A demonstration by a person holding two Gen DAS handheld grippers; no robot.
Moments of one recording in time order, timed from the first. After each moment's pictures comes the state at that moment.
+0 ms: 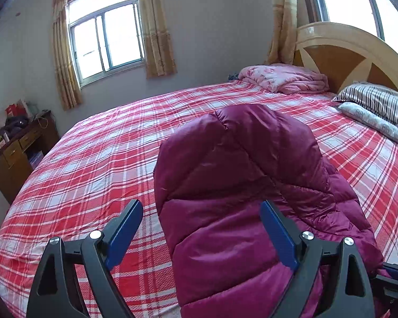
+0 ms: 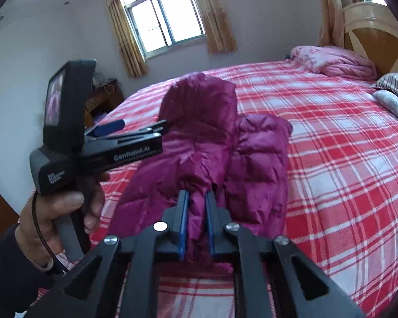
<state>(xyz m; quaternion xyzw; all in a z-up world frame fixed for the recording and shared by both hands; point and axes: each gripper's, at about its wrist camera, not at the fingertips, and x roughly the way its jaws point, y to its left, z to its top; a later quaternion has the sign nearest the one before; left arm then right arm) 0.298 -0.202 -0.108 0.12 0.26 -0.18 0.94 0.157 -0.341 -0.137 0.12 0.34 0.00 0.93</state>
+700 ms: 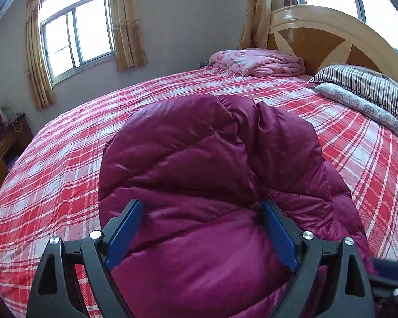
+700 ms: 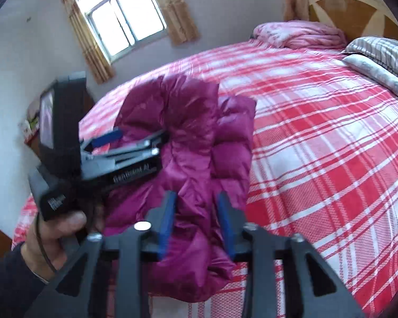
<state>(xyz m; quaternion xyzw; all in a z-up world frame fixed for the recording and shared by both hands) 0.313 -0.263 -0.137 0.12 0.29 -0.24 0.92 0.186 -0.369 -0.153 0.16 0.38 -0.04 0.91</state>
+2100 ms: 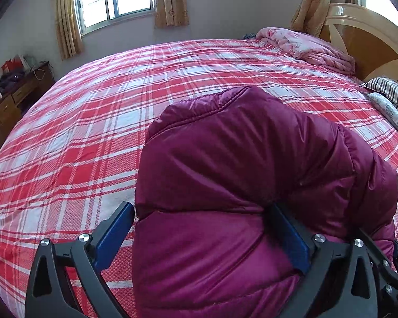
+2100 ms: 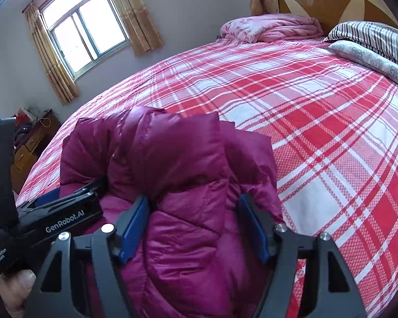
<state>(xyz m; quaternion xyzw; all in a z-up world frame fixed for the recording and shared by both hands) 0.391 -0.245 -0.183 0.06 0.39 -0.15 0.91 0.263 -0.408 -0.174 0.22 0.33 -0.14 0.91</state>
